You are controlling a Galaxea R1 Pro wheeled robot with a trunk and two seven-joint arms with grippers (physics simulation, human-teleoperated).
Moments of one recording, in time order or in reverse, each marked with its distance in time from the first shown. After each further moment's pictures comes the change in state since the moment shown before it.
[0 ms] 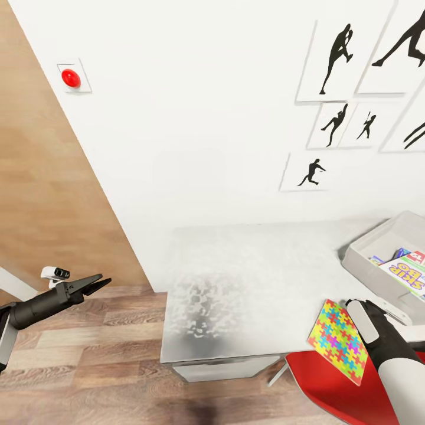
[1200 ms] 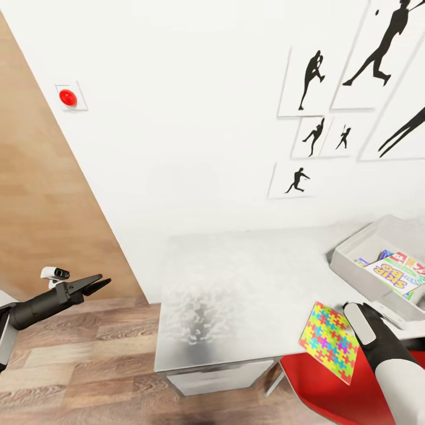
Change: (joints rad) left arm 0.001 0.000 0.001 0.000 0.000 0.000 0.000; right arm 0.001 0.014 0.001 0.032 -0.024 -0.034 0.002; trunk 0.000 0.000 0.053
